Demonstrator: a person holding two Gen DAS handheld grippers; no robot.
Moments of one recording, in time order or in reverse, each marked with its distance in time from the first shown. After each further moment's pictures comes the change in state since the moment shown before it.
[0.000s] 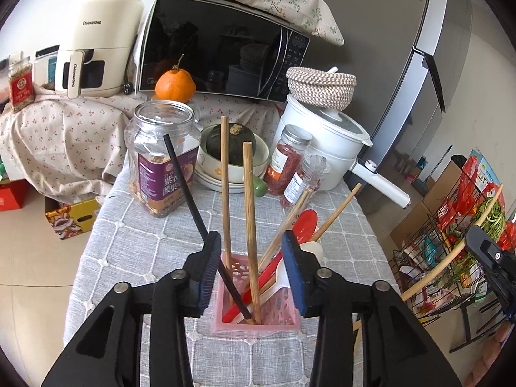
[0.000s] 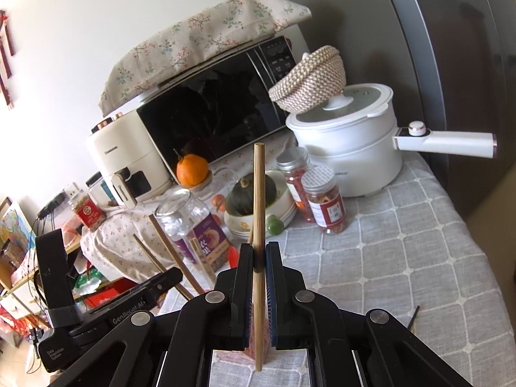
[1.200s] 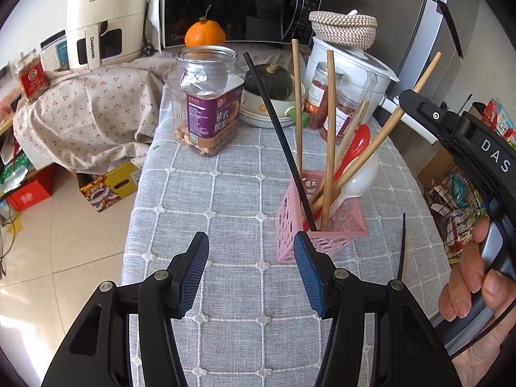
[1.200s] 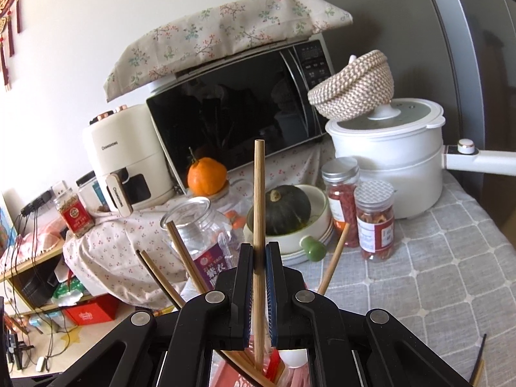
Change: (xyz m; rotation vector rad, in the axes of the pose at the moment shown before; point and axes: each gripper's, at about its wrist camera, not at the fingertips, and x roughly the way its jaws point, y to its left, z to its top) left arm -0.017 0.044 -0.029 0.101 0.242 0.121; right arm 0.095 0.067 -0.022 -0.085 -0.077 -0.038
